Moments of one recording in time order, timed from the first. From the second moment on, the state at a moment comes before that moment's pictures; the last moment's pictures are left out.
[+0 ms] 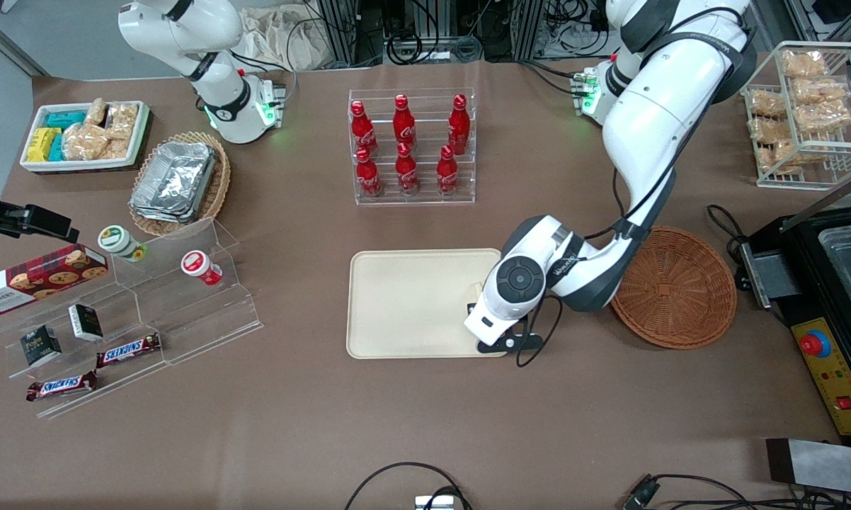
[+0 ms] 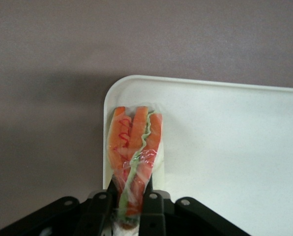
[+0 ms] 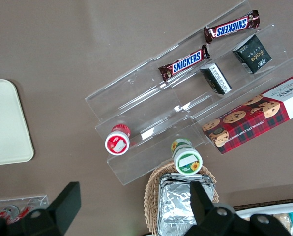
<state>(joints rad) -0.21 0.84 -0.47 -1.37 0.33 2.04 -0.82</state>
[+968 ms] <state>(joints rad) -0.03 0.48 -0.51 -1.46 0.30 1.78 -0.85</state>
